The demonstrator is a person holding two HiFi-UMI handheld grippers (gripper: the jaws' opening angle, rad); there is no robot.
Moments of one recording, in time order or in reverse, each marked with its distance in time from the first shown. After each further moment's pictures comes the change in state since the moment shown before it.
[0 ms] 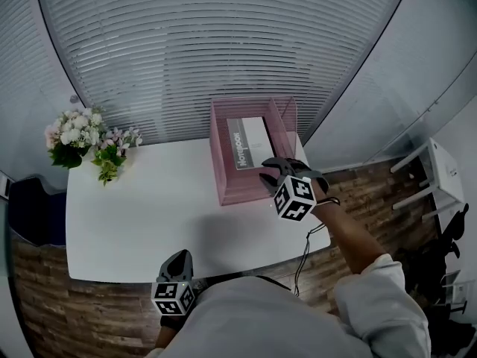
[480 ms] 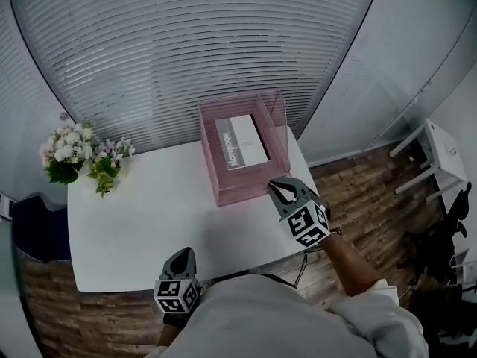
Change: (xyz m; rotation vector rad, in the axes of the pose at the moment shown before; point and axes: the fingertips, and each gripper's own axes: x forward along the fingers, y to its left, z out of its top) left arm 0.017 -0.014 0.013 0.060 0.020 -0.058; right arm -0.064 0.024 -0.021 0.427 -0.175 -0.183
